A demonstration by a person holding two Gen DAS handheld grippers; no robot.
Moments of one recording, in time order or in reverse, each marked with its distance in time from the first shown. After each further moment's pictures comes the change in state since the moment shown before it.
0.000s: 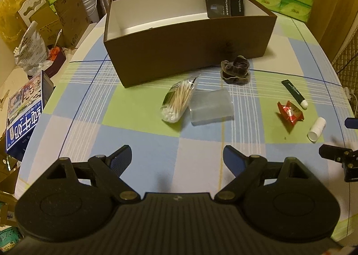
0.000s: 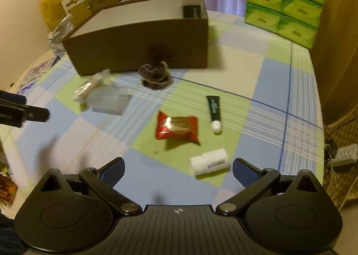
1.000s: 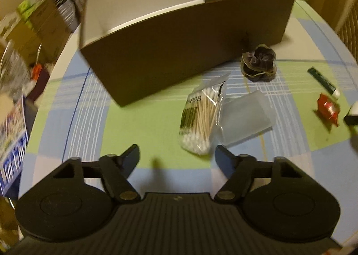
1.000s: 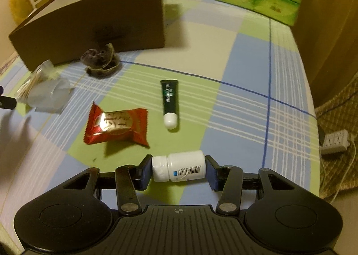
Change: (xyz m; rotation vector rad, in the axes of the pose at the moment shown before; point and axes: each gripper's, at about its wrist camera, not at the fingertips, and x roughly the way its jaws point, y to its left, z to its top) left arm 0.088 0.029 0.037 0.186 0.026 -0.028; right arm 0.056 -0.046 0.005 0.086 0.066 -0.128
